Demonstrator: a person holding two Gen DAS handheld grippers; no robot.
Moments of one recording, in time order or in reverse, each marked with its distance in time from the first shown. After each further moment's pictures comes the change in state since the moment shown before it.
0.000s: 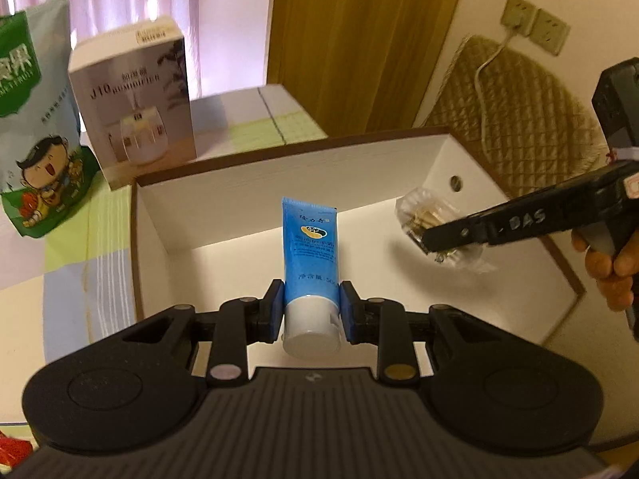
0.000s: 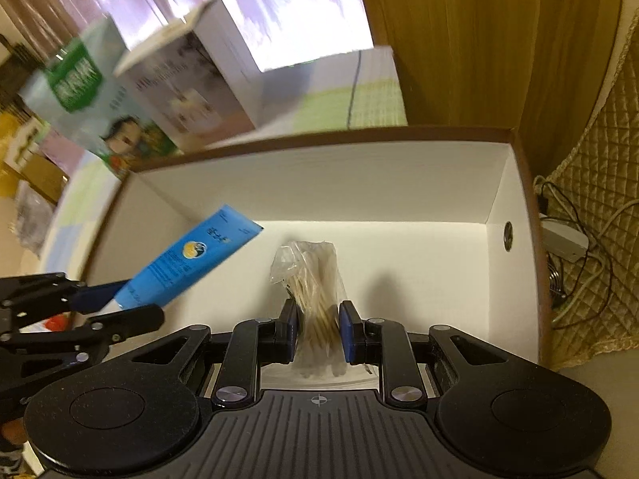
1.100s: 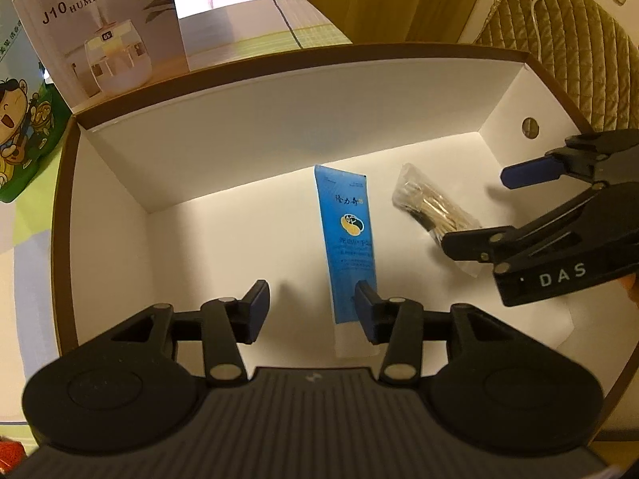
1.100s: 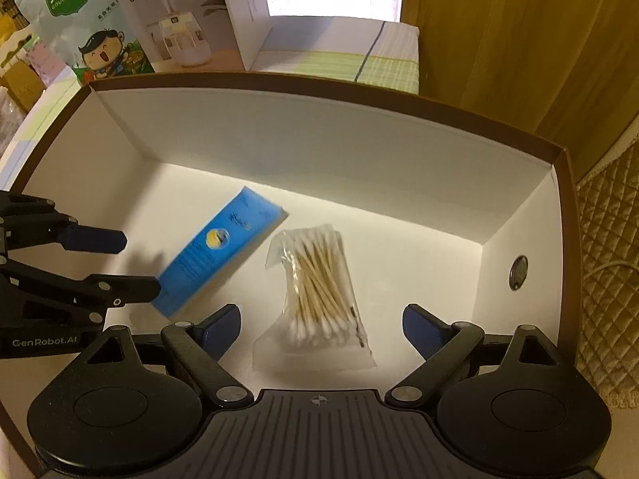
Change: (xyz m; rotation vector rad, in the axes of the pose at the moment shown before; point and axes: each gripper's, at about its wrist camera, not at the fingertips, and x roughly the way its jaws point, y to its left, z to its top) left arm 0.082 0.008 0.009 -0.021 0.229 0.073; right arm 0.031 0.002 0.006 -0.219 0.078 -0.122
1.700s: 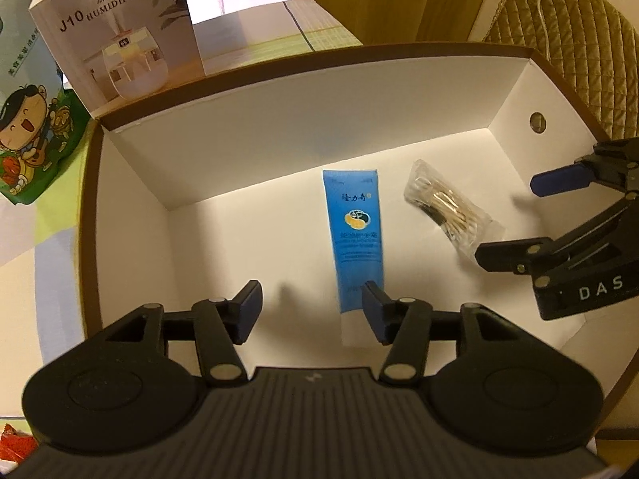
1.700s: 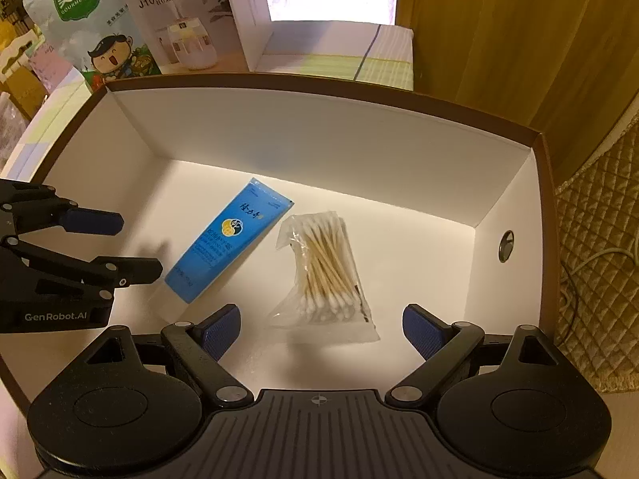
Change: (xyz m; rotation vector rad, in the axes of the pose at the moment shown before) left arm -0.008 -0.001 -0.004 0.014 -0.005 0.051; right arm -0.020 0.005 -0.011 0.021 -0.019 0.002
